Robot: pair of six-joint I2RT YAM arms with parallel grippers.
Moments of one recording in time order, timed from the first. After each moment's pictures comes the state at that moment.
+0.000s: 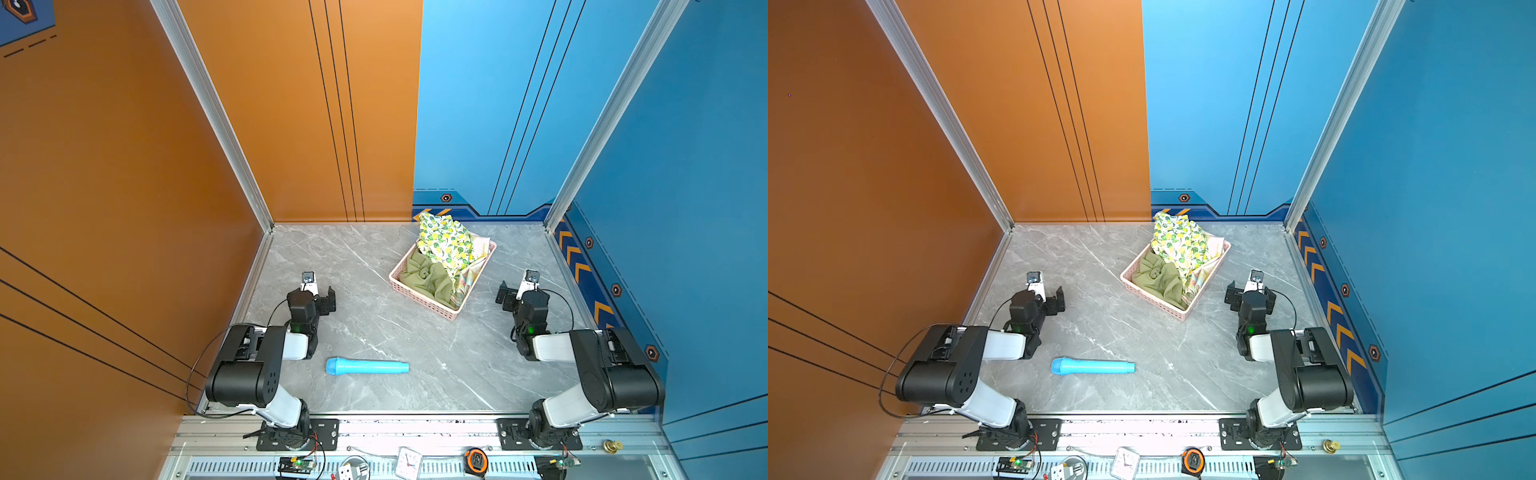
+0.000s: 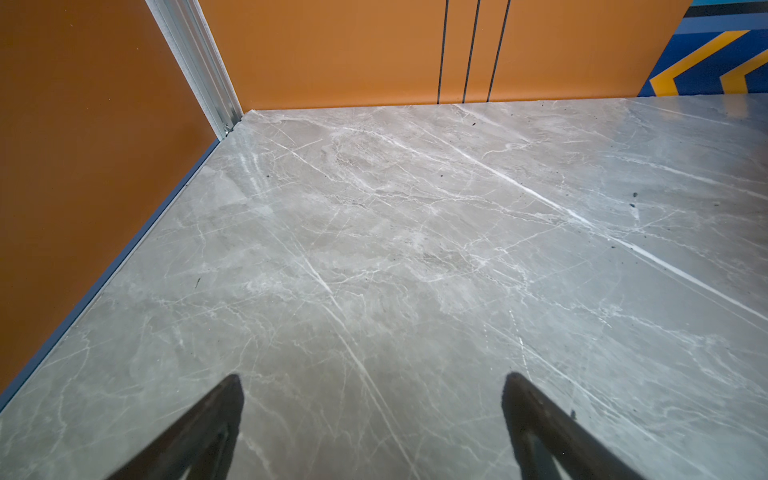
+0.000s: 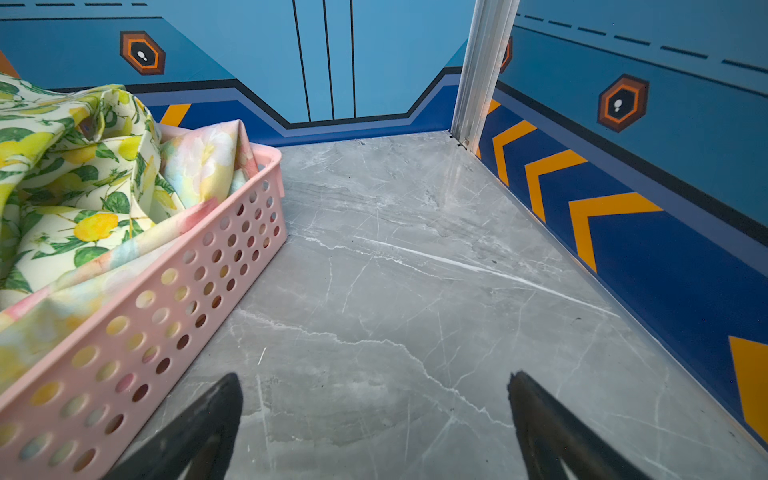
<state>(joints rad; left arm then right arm) -0.04 1.56 0.37 0.84 -0.16 0.00 0.06 1.53 0.35 0.87 0.31 0.08</state>
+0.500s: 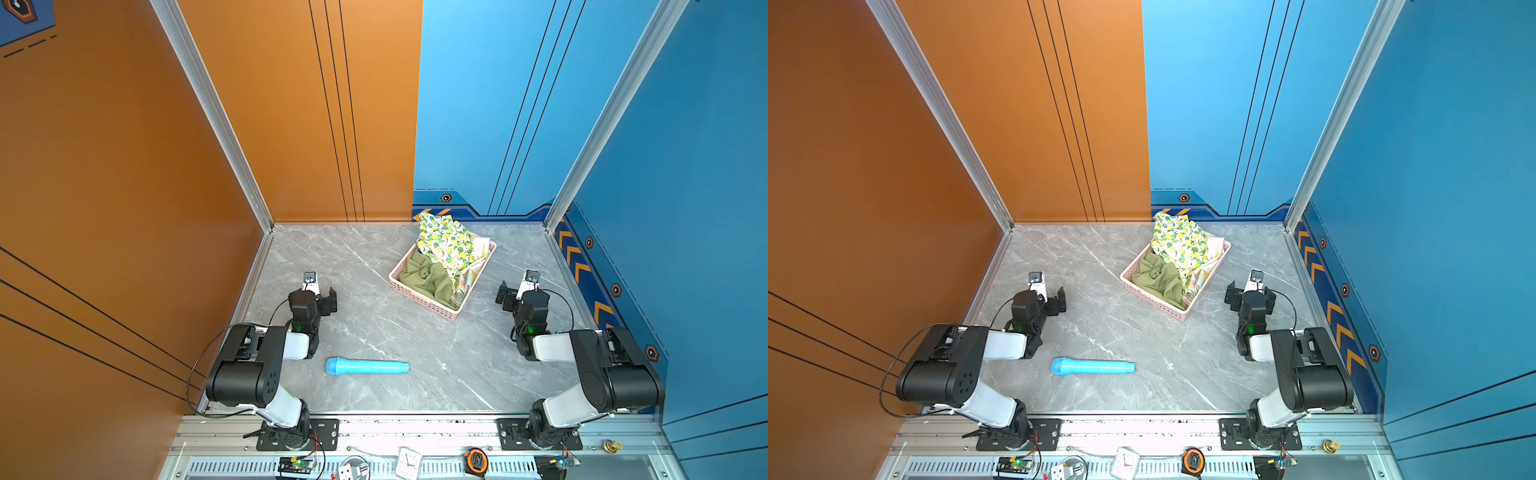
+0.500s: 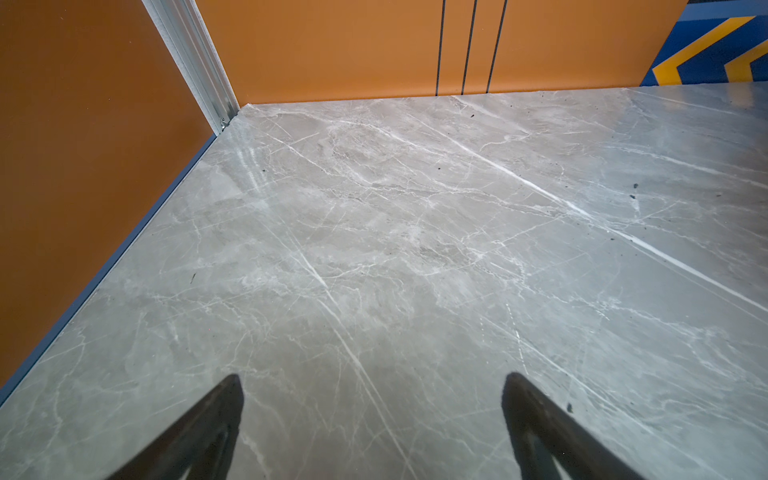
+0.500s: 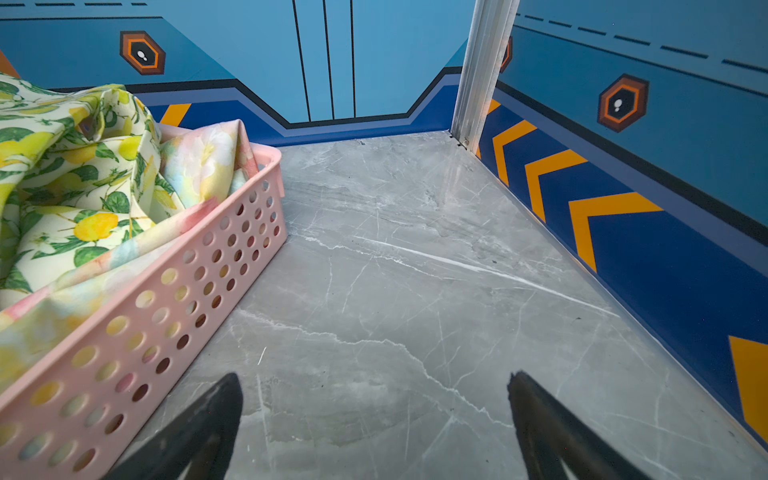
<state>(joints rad) -0.05 1.56 0.37 0.81 -0.17 0.00 0.06 1.53 0.35 0.87 0.31 0.08</state>
